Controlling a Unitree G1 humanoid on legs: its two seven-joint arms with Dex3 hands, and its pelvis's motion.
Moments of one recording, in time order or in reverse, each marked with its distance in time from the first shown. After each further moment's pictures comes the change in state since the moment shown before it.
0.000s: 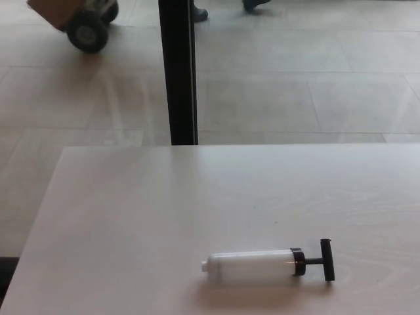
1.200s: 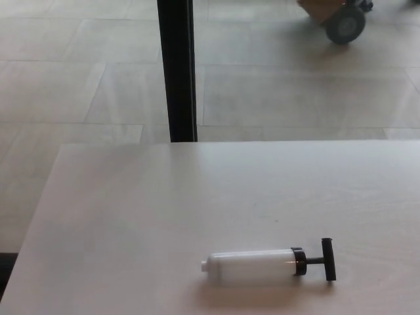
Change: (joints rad) left_arm -0.446 -0.018 -0.005 -0.863 -0.049 -0.087 0.020; right_arm -0.372 -0.085 -0.214 -0.455 0.155 -0.075 0.035
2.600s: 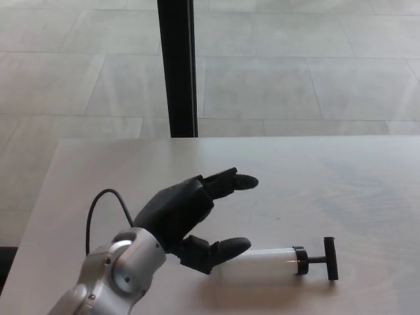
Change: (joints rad) left_arm -0.340 -0.222 -0.975 -0.419 0.564 0.283 0.000; right_arm -0.076 0.136 0.482 -0.565 -0.134 0.147 0.008
